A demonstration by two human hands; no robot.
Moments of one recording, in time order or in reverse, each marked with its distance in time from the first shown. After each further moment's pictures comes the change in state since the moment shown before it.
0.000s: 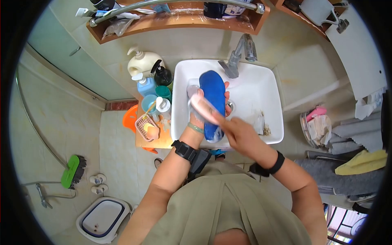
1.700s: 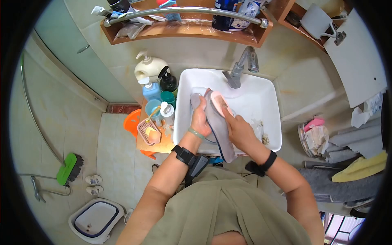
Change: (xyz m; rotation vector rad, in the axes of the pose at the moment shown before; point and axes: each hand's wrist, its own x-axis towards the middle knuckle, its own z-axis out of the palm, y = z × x) left_hand -0.006 -0.008 0.020 0.380 0.608 0.319; right_hand 0.024 0.028 0.020 -0.188 -0.007 0.195
